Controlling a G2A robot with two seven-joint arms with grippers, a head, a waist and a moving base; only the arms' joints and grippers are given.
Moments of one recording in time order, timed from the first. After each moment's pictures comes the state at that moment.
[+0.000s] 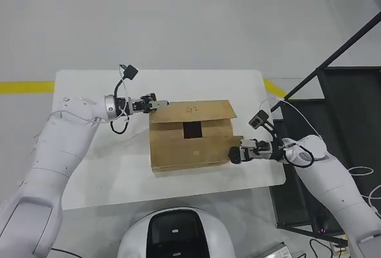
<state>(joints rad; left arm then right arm) 0.60 -1.25 -0.96 -0.88 -0.21 -0.68 -1.12 -1.17 -0.85 1.17 -1.29 0.86 -0.37 1.38</state>
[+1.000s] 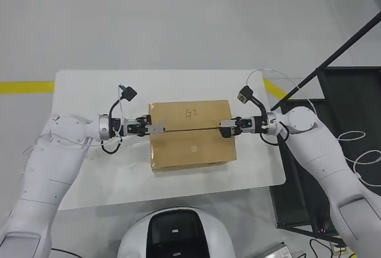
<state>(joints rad) 0.84 -1.15 -1.10 -1.23 -0.13 -0.52 -1.20 -0.81 -0.95 0.97 -1.04 0.56 -0.44 1.31</state>
